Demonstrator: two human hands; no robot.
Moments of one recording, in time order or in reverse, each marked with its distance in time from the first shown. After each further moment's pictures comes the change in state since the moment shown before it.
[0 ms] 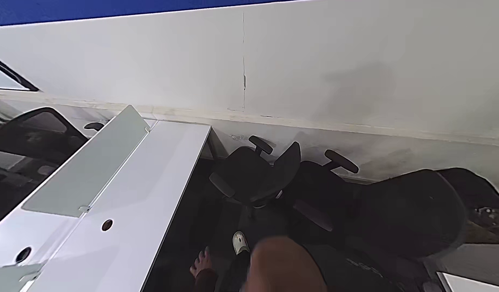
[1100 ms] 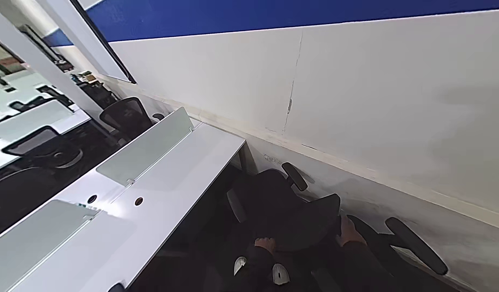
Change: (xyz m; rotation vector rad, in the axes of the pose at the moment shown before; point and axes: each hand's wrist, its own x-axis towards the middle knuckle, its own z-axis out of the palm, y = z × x) left_hand 0.027 0.348 -0.104 0.049 -0.196 0.323; right_hand -0.259 0.387 -0.247 -0.751 -0.318 1.625
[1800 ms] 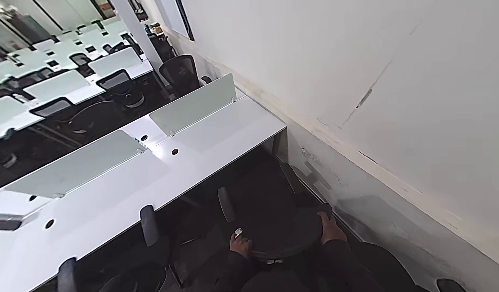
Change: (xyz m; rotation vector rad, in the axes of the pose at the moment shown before) left_hand -0.063 -0.088 0.079 -0.225 0.222 -0.229; right_hand 0.017 -0.111 0.047 -0.361 -0.160 -0.378
